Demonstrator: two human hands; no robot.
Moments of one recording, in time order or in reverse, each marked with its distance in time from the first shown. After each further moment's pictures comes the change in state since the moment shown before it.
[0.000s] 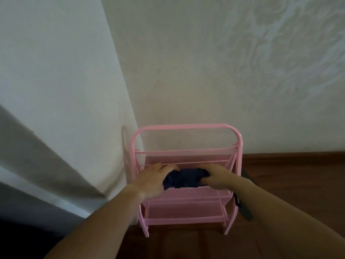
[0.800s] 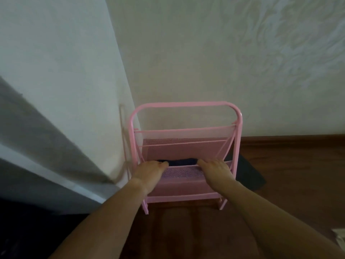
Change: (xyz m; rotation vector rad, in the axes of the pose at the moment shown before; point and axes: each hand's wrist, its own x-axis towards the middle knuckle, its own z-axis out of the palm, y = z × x) left_hand -0.018 0.007 0.045 0.279 0.011 -0.085; right_hand -0.028 0.000 0.058 -0.534 0.205 0.073
